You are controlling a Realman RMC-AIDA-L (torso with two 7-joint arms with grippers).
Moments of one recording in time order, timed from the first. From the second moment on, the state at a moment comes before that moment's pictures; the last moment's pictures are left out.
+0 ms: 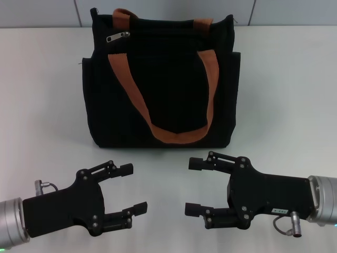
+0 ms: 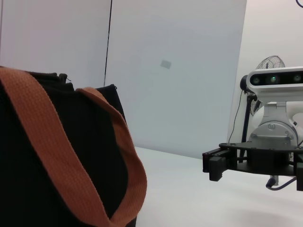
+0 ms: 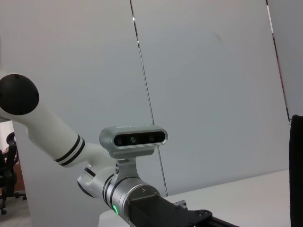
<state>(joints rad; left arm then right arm) -0.30 -2.07 0.75 0.35 1.88 1.71 -0.77 0.46 2.09 -1.05 -0.22 -1.61 -1.71 0.80</state>
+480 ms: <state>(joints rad) -0.30 -2.07 0.69 0.35 1.87 1.73 -0.75 0.46 2.09 -1.05 -0.22 -1.61 -1.71 0.80</state>
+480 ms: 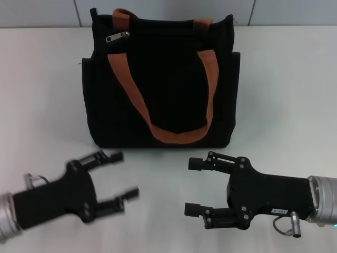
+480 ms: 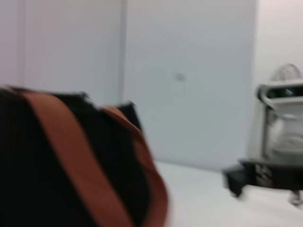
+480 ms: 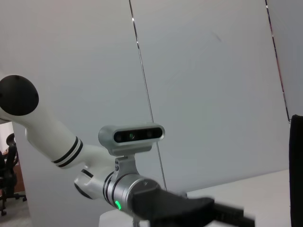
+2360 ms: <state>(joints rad) -0.51 -2.07 0.56 0.43 1.58 1.45 -0.97 0.46 2.09 -1.03 -0.04 -1.55 -1.73 0.69</state>
